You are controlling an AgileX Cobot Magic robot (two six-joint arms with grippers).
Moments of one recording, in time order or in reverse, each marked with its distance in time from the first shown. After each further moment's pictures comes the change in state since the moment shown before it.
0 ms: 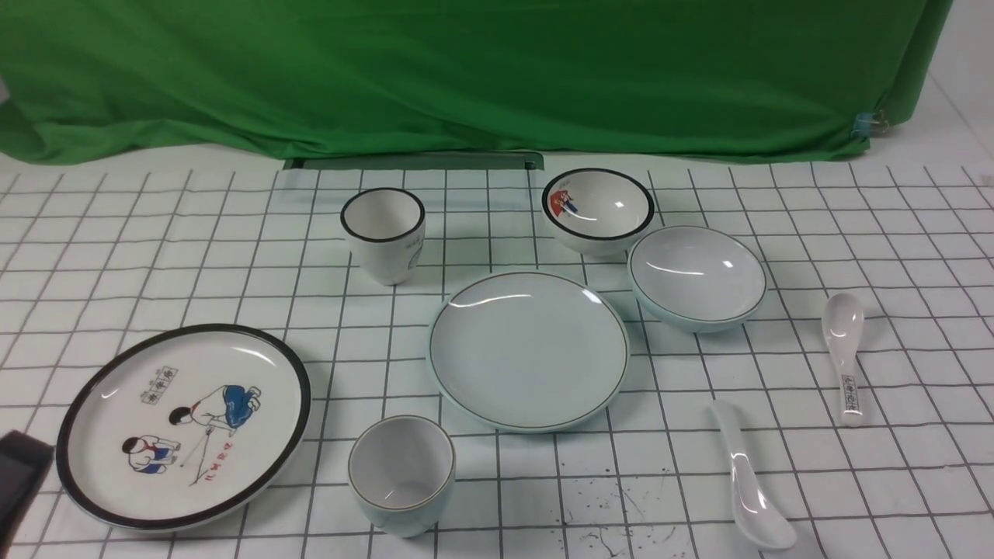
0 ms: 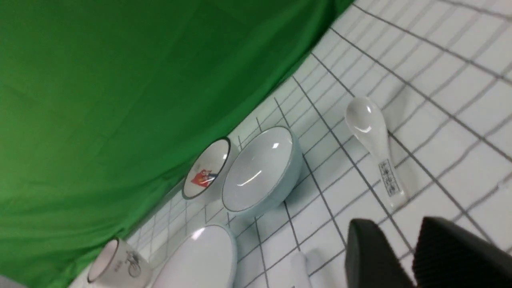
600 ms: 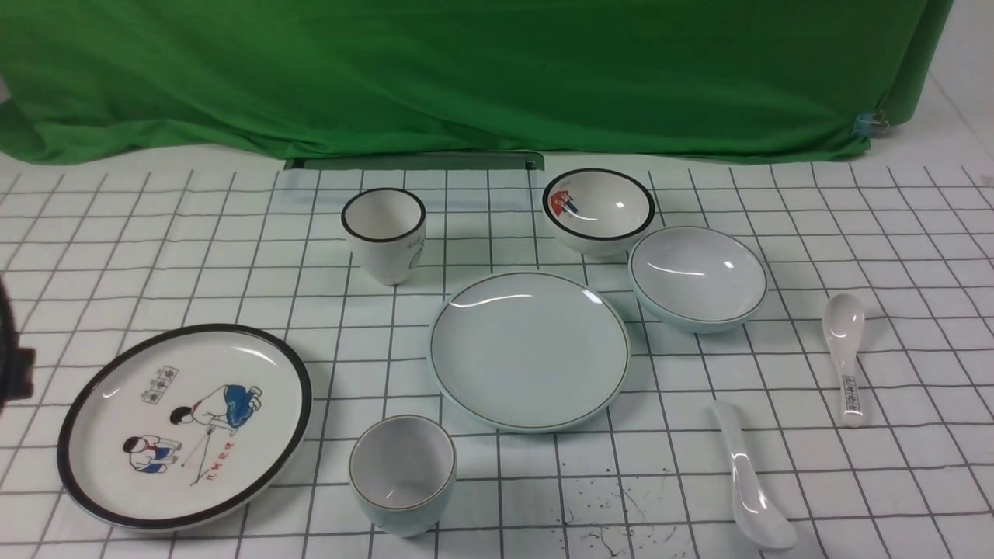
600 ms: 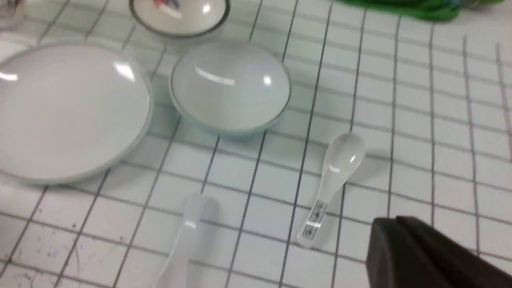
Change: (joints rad) right arm 0.040 1.021 -0.928 -0.007 0.535 -0.894; left arm -0.098 0.822 -0.757 0.745 0.643 0.305
